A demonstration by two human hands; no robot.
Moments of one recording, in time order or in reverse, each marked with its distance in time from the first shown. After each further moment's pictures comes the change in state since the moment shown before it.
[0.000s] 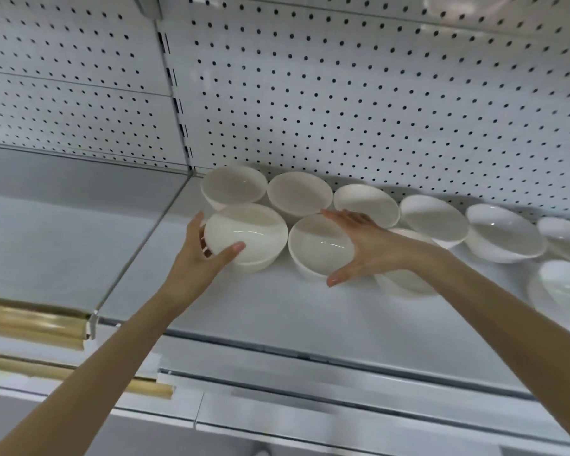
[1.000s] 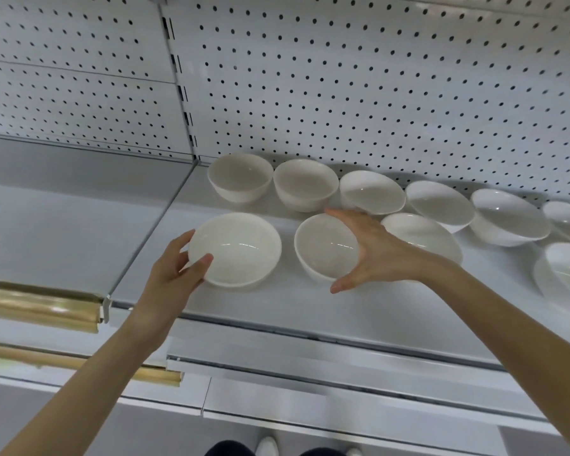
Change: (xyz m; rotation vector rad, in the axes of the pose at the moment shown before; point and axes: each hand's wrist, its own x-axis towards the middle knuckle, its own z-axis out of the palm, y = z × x) left_hand -0.051 -0.023 -0.031 -0.217 0.016 -0.007; right_hand -0.023 -0.011 0.028 0.148 0.104 -0.008
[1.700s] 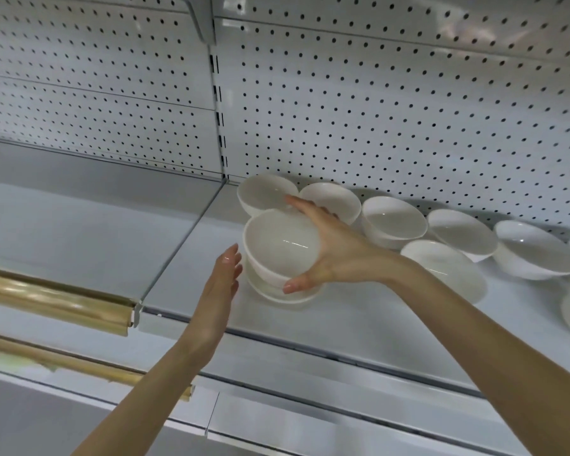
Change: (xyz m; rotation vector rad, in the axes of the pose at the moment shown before) left_hand -0.010 0.000 0.024 -0.095 -0.035 0.019; right_hand 0.021 -0.103 -0.004 0.150 0.019 -0.205
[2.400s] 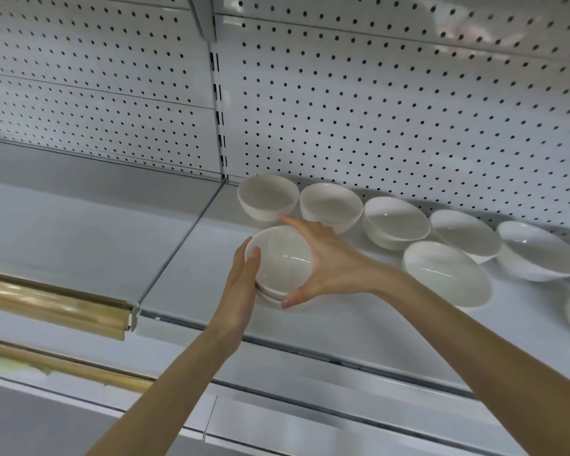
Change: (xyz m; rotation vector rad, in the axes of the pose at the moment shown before) left_hand 0.014 0.005 0.026 -0.088 0.018 0.024; right_hand 0.012 0.019 0.023 -0.074 -0.055 0.039
